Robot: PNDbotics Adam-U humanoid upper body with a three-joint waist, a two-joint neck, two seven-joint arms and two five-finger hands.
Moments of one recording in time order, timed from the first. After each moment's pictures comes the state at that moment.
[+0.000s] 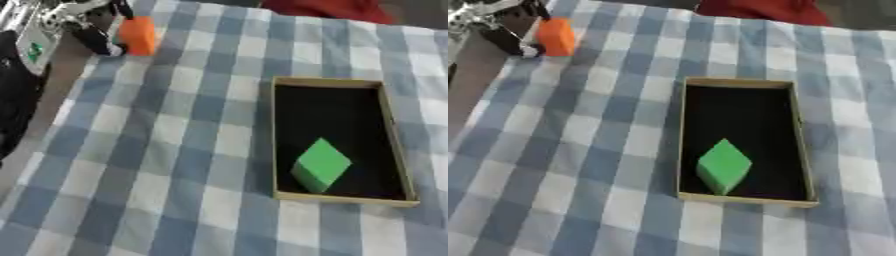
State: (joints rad) left arm -1.24 0.70 -0.06 -0.90 -0.98 -0.19 -0.46; right arm -0.47 -0.66 -0.09 -1.98 0.47 0.13 -0.81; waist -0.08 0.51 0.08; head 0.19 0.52
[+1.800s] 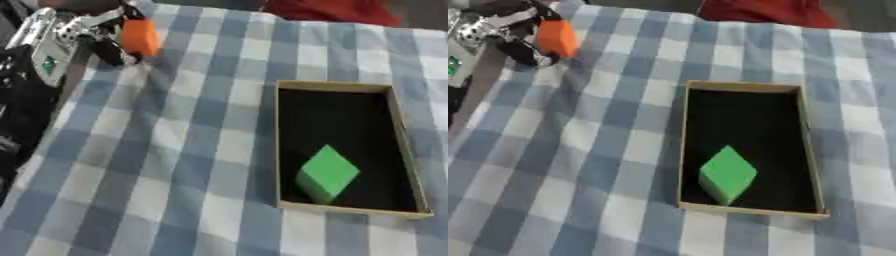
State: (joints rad) left arm -1.25 0.71 -0.04 -0.89 -0.90 -0.16 -0.48; right arm -0.48 -0.67 -0.09 -1.98 0.46 0.13 -0.80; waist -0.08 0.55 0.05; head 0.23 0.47
